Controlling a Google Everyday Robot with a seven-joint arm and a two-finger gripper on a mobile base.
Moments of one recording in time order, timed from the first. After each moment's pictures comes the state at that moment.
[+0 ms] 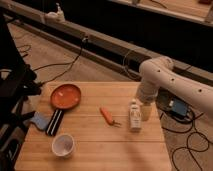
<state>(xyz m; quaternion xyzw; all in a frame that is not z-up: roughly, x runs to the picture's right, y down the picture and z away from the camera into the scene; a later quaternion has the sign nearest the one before) 0.192 0.104 0.728 -0.36 -0.04 0.00 0.93</state>
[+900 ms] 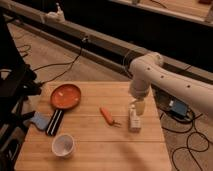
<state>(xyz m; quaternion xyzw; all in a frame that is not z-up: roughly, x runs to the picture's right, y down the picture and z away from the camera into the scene) 0.133 0.063 0.748 -0.31 -0.05 -0.11 0.94</state>
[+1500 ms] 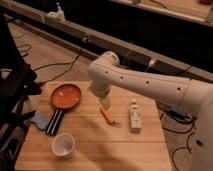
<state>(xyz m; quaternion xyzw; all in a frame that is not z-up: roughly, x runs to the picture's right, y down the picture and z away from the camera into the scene) -0.032 0.052 0.744 -0.22 -0.16 -0.31 0.91</state>
